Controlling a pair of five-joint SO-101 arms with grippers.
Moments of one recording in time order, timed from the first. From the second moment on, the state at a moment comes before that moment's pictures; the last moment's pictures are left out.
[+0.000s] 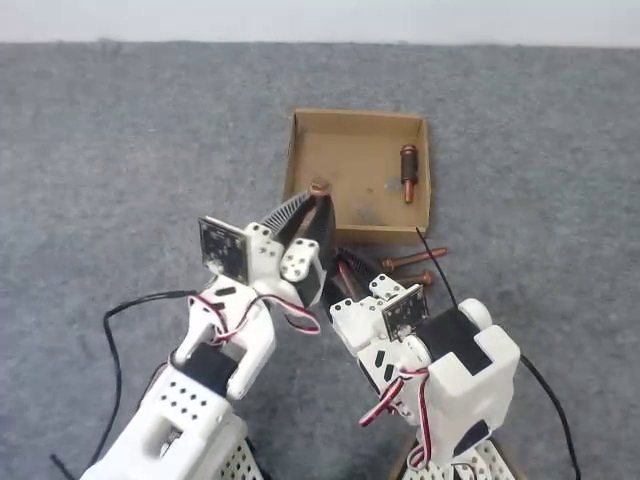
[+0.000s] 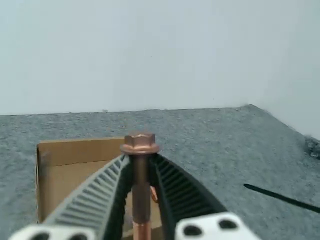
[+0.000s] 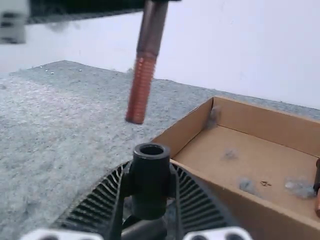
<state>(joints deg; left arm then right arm) 23.2 -67.1 84.9 2.4 18.5 -36.9 16.7 92.0 -95.6 -2.1</state>
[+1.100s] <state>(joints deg) 23.8 -73.6 88.6 -4.4 18.5 -36.9 16.7 92.0 -97.8 -2.1</state>
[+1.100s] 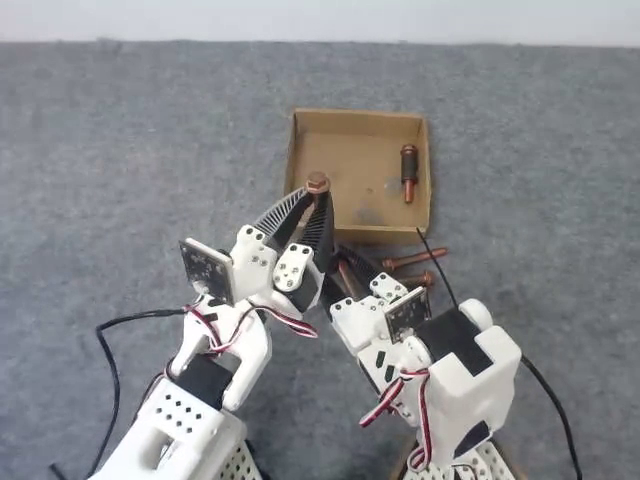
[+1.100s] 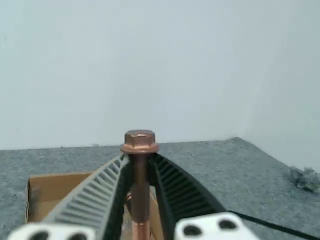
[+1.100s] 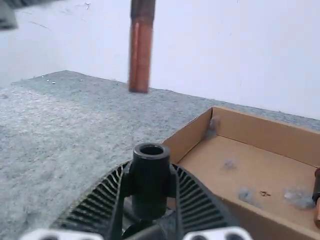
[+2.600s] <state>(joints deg) 24.4 -54.4 95.4 -27.1 18.2 -36.4 16.7 92.0 -97.8 -2.1</state>
